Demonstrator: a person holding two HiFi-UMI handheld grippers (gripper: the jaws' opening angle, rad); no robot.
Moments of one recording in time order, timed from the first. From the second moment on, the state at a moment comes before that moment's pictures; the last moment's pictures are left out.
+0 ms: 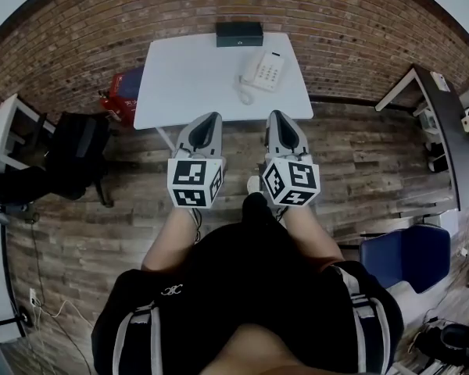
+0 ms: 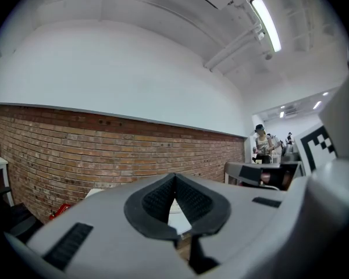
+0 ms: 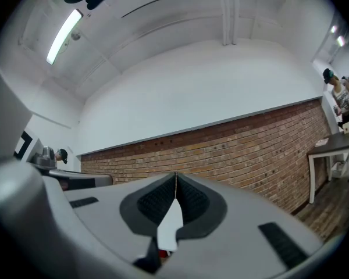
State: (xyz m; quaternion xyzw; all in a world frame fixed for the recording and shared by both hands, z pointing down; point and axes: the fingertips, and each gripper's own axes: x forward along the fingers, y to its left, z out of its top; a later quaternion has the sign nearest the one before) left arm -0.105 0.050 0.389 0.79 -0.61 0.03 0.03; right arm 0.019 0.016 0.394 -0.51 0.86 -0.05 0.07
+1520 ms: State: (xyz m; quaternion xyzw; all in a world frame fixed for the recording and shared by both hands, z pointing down) left arm -0.097 -0.301 0.408 0.76 -0.64 0.05 0.06; right arm -0.004 -0.343 0.418 -0.45 0.89 -0.09 0.03
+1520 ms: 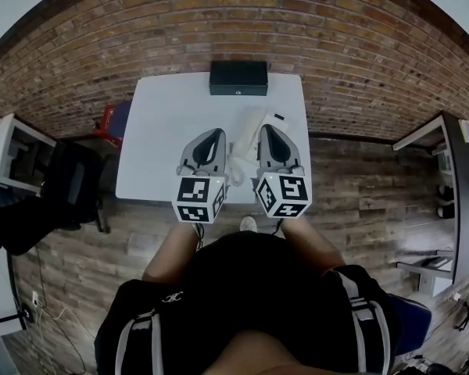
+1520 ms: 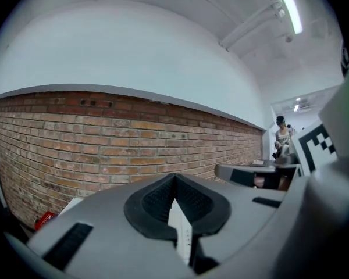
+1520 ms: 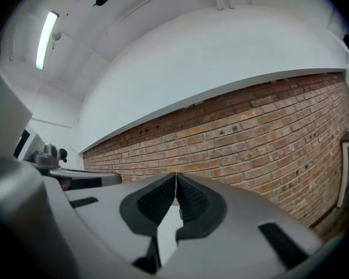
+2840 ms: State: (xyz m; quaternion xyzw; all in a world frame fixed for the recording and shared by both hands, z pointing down) left arm -0.141 -0.385 0.450 0.83 -0.54 0.08 0.11; right arm -0.042 -0.428 0.532 -0.55 0.82 -0.14 -0.07
